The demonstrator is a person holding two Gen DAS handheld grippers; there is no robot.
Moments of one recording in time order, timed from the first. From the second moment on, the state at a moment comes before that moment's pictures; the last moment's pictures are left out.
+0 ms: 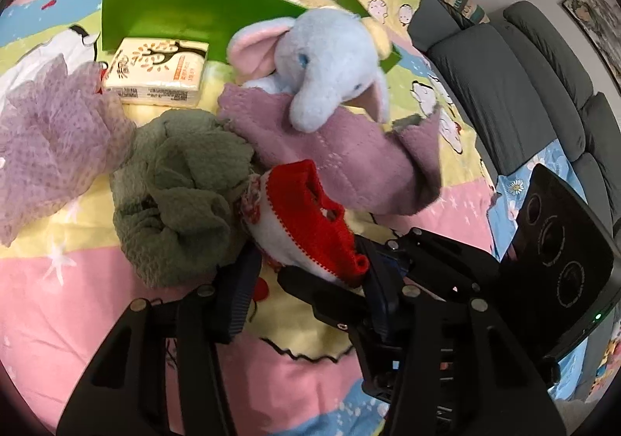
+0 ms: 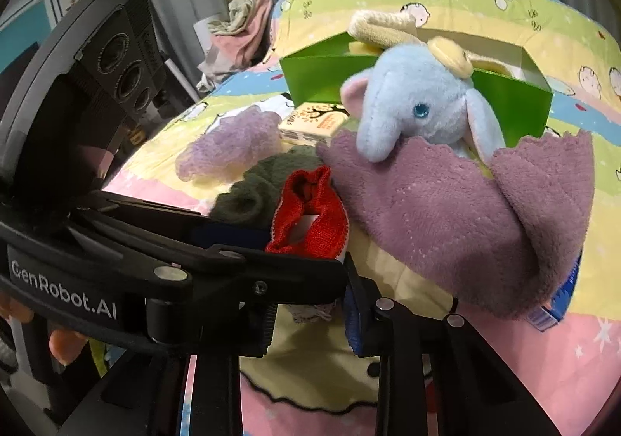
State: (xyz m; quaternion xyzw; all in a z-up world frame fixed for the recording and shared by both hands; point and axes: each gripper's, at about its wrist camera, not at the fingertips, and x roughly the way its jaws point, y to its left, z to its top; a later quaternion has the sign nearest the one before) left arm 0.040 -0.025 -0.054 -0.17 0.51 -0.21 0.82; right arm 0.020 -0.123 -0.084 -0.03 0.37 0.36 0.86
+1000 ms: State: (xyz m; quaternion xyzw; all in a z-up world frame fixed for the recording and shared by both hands) left arm -0.017 -0.030 0.038 -0.10 0.40 -0.22 0.88; right arm -0.032 -0.127 0.003 -0.07 0.24 0.36 0.90
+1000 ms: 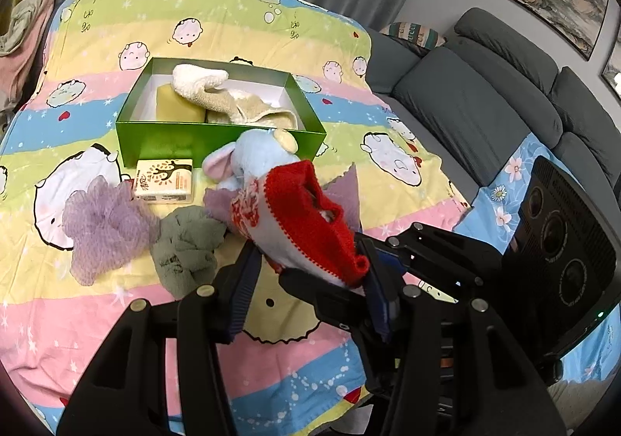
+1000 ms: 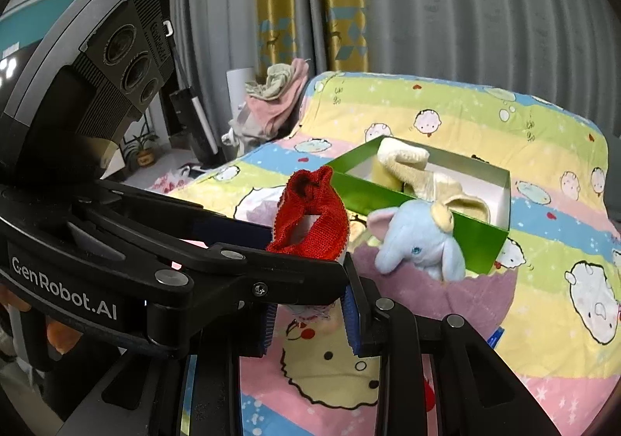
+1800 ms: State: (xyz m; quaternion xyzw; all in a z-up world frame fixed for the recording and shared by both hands) left arm 0.019 -0.032 0.053 -0.09 0.38 -0.23 0.89; right arm 0.002 -0.127 0.018 -0.08 0.21 0.35 0.91
